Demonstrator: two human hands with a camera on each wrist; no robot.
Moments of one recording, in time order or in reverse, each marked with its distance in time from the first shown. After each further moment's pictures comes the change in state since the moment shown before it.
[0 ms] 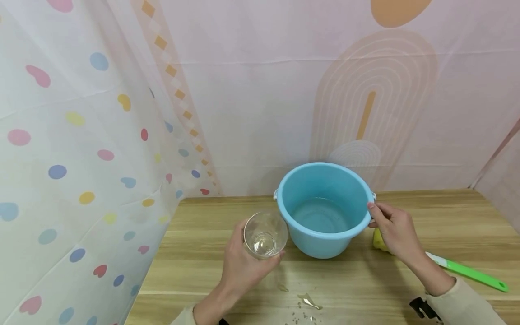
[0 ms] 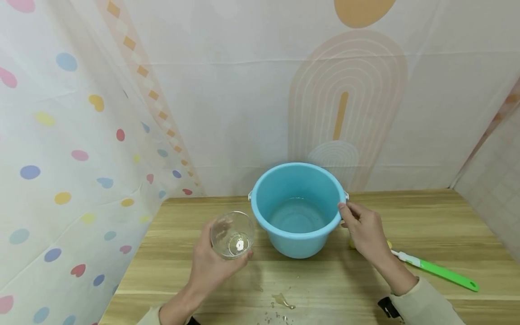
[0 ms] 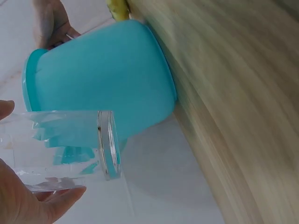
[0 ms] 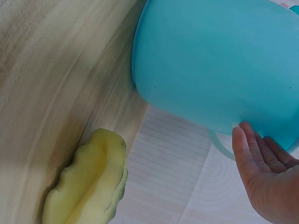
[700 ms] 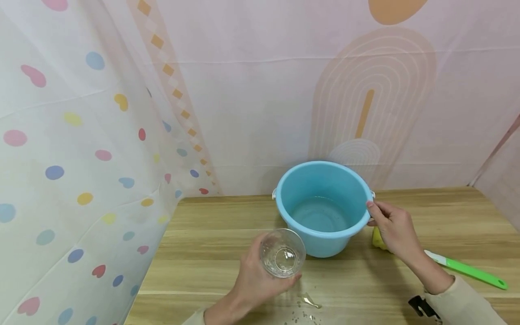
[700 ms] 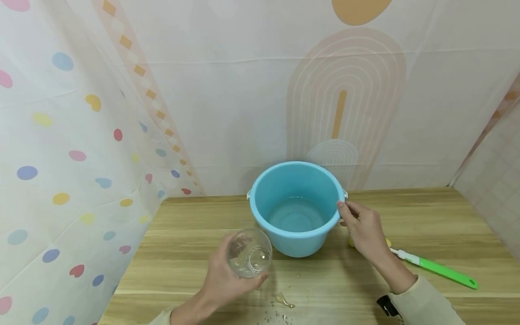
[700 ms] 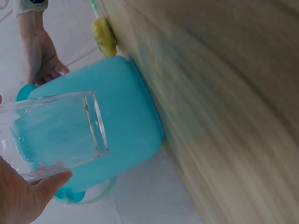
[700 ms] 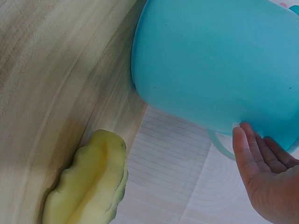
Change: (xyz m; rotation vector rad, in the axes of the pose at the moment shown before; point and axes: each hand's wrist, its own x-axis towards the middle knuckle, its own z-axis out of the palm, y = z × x) left_hand -0.022 -0.003 0.017 -0.154 -0.190 0.139; right_hand -0.001 -0.003 0.002 -0.002 0.006 0.007
